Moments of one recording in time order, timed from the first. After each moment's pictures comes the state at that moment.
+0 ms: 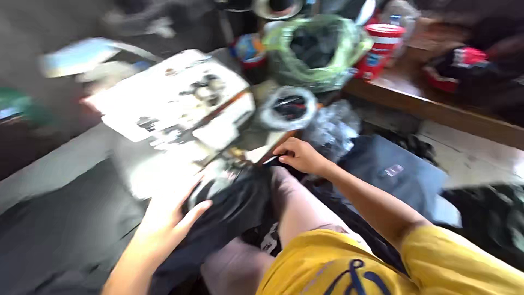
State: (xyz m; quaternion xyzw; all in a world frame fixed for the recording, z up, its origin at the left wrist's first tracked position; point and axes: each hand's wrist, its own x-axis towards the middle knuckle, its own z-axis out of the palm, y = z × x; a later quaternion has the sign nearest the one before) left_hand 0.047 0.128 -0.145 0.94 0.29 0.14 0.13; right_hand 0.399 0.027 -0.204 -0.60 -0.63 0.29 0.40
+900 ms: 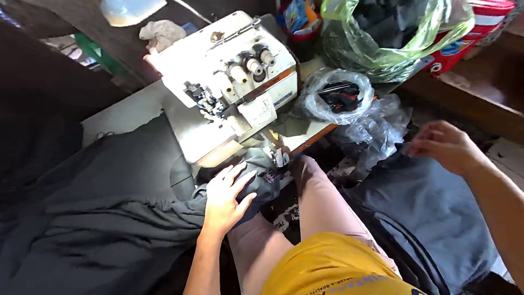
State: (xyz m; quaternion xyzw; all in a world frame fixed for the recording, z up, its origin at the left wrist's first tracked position) left_hand 0.040 0.096 -0.234 0.90 0.38 0.19 0.06; right_hand 0.576 -0.056 -0.216 -0.71 -0.34 0.38 0.48
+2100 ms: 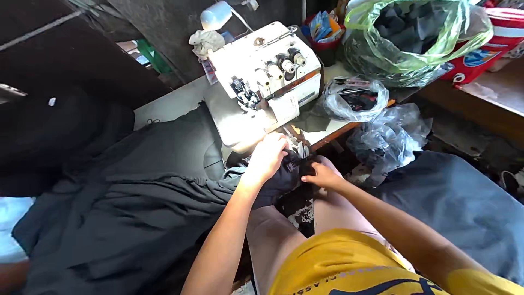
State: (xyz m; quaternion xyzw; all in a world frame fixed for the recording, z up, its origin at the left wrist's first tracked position) left_hand 0.112 0.143 -0.190 0.94 0.29 0.14 0.11; right_hand 0.311 0.046 -0.291 -0.63 -0.55 0.52 0.19
